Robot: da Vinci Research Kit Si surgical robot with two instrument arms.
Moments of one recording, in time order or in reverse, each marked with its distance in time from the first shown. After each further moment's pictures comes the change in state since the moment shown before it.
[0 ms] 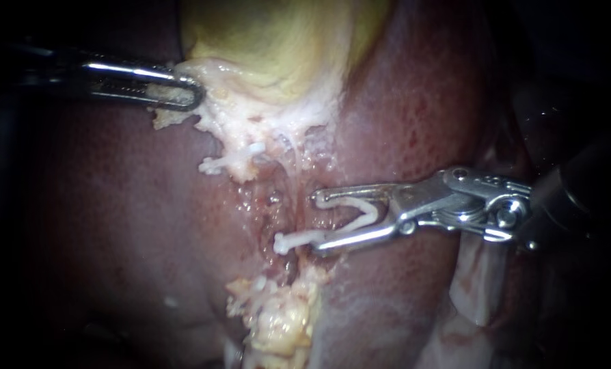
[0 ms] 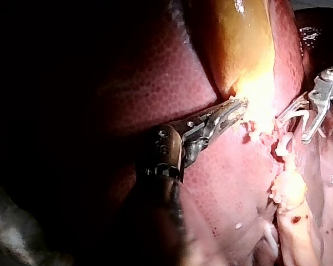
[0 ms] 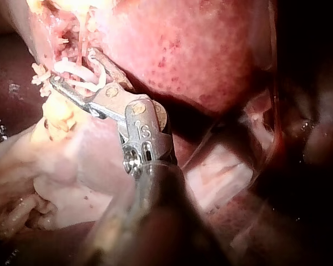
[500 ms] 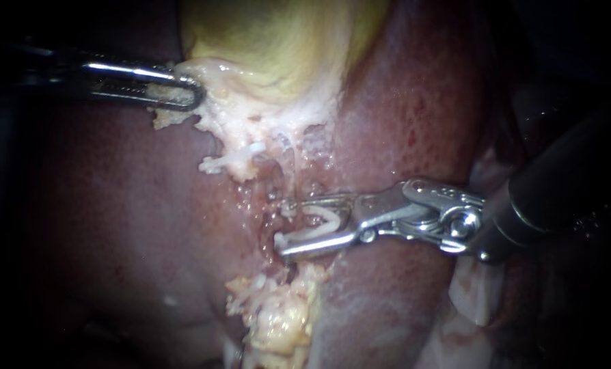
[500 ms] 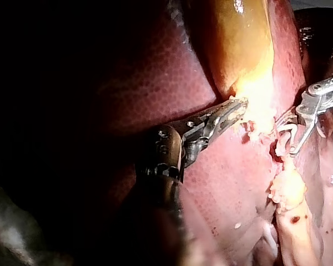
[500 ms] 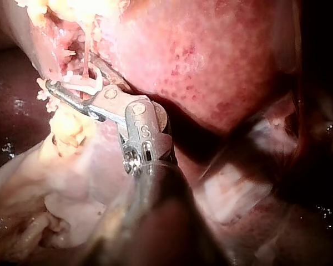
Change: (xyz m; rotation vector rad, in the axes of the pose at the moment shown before) right arm -0.001 0.001 0.004 0.016 0.042 0.051; left arm 0.000 0.000 0.000 0.001 0.000 0.000
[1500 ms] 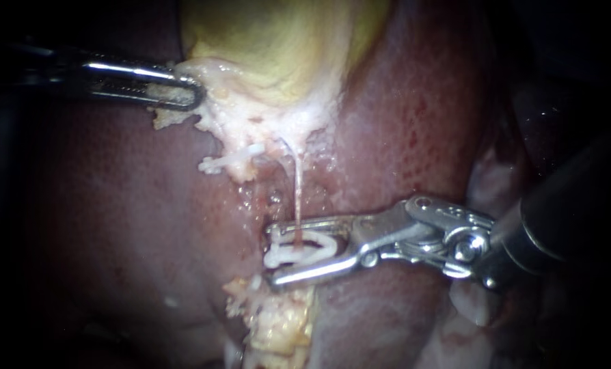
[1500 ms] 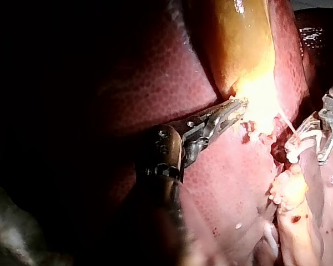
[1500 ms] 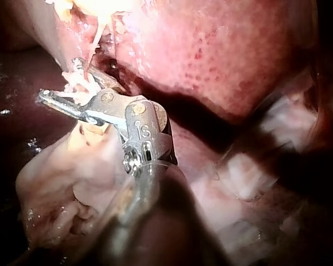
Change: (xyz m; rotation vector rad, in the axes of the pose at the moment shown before) right arm 0.002 -0.006 0.000 0.117 0.014 0.032; left arm 0.000 0.000 0.000 0.000 0.000 0.000
